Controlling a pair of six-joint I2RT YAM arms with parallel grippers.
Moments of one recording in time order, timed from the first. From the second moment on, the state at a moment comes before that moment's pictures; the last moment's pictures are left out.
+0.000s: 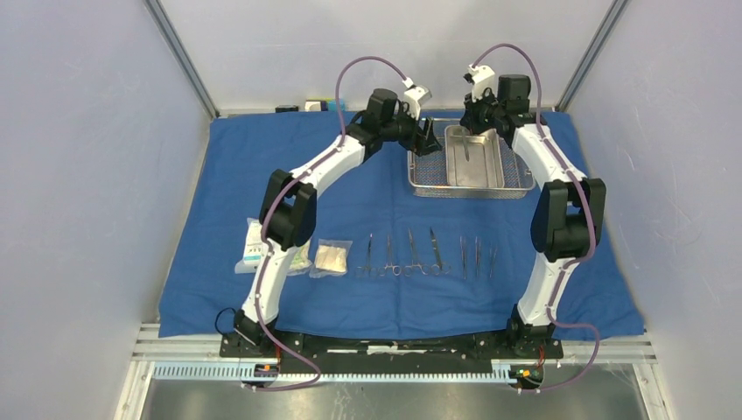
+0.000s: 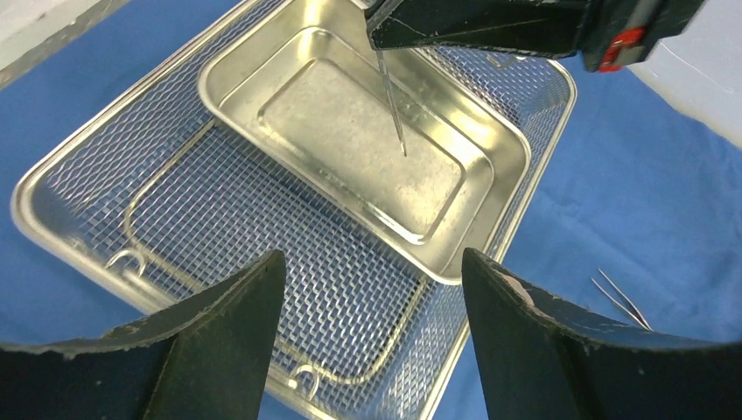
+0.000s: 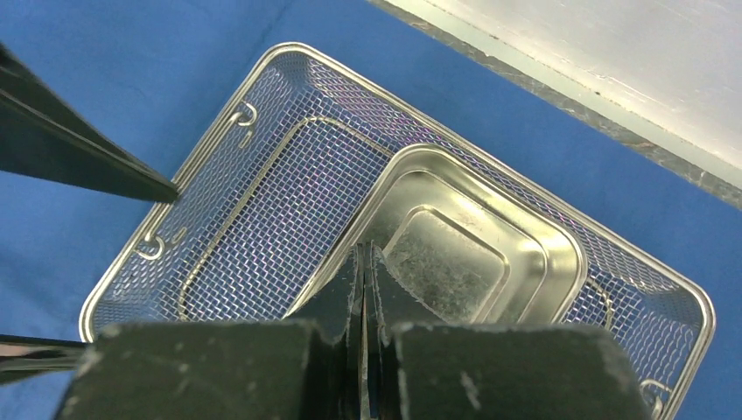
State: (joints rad) left arm -0.56 2.31 2.05 -0.15 0.55 -0.10; right arm 0.07 1.95 1.67 -0.29 -0.40 -0.28
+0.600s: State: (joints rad) left arm -0.65 2.44 2.12 0.14 0.47 -0.21; right arm 0.06 1.88 1.66 -0.29 -0.43 -0.04
